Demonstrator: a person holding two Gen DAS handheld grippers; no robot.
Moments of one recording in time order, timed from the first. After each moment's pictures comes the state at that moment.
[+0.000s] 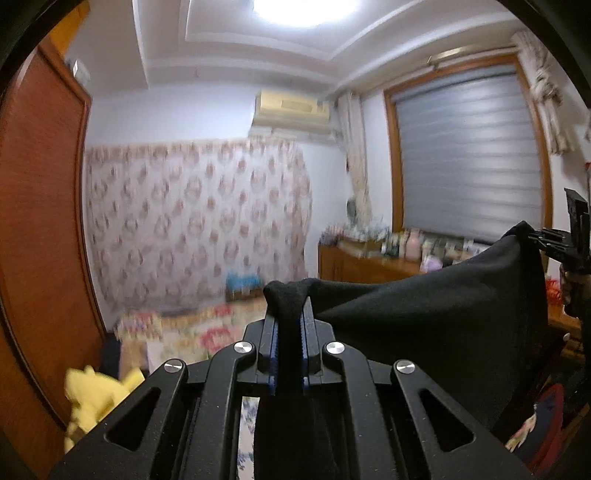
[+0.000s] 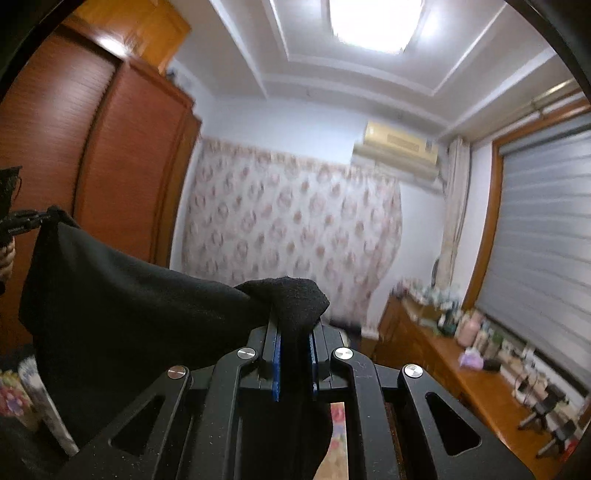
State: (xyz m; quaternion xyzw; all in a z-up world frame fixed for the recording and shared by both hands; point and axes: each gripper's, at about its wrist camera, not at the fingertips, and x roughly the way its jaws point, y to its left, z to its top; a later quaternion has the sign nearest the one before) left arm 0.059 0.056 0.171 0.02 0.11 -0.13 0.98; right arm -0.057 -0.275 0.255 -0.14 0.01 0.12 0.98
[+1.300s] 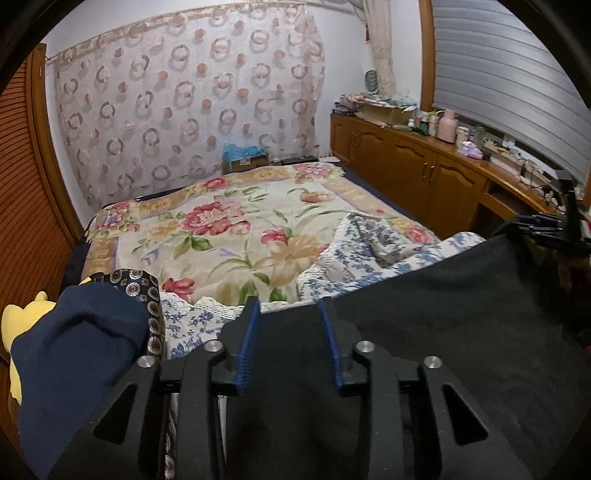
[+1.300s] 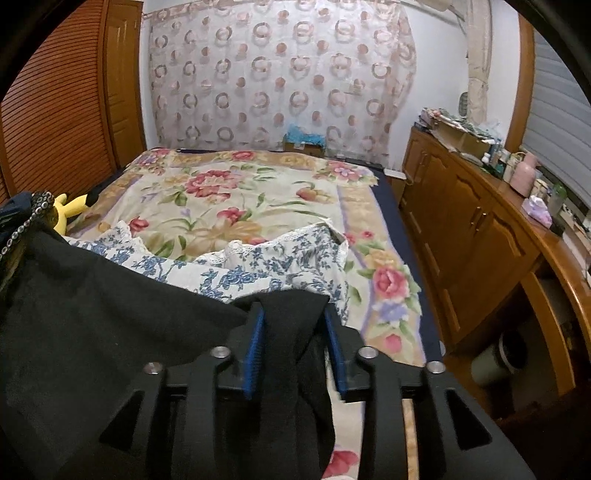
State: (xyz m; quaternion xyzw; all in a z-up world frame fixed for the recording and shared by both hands) left arm 0.284 0.023 -0.022 0.05 0.33 -0.12 0.93; right arm 0.273 -0.261 0.095 -0.07 0.28 0.10 0.95
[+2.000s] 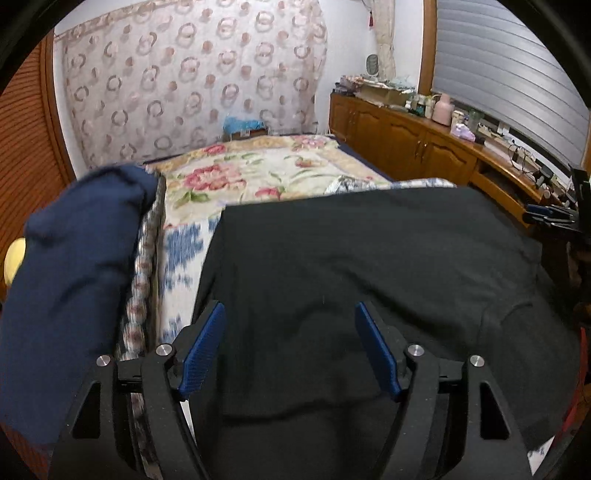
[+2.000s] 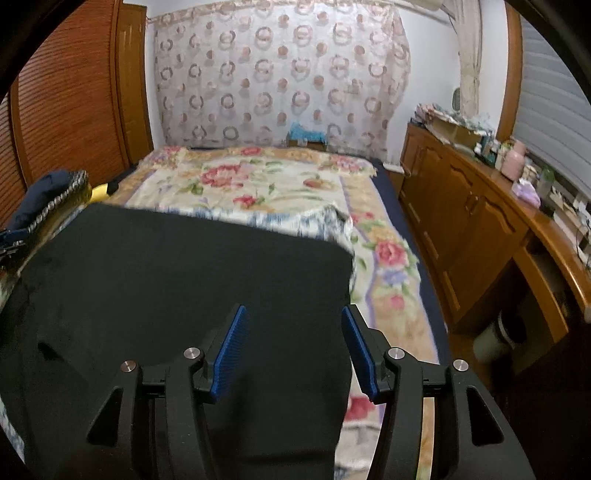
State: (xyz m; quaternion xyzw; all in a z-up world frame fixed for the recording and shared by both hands) left arm 0.183 0.026 -0.066 0.03 0.37 -0.12 0.92; right arm 0.165 -0.273 0.058 -0.06 0.29 0.11 0.95
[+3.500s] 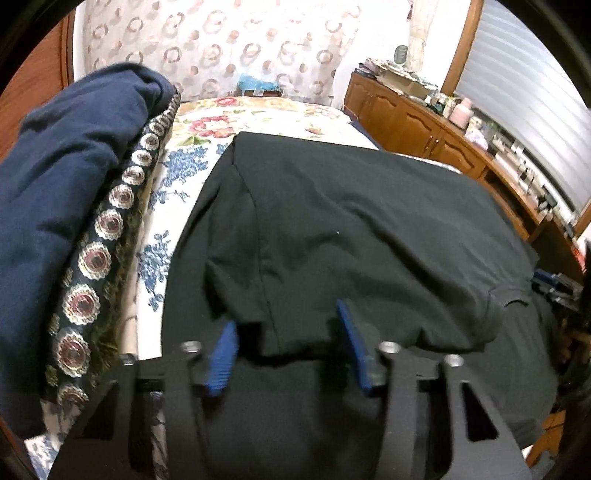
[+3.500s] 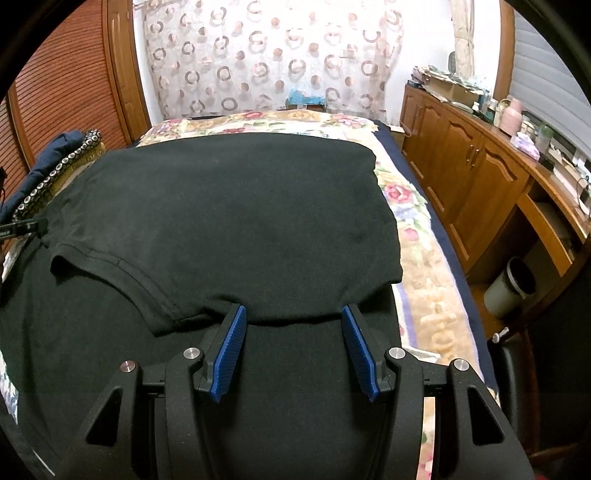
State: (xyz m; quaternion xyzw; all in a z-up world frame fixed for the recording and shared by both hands) left arm 0.176 0.034 -0.102 -0.04 0.43 -0.10 0.89; right arm 0.126 -0.262 0.031 -0.04 0.35 0.11 0.93
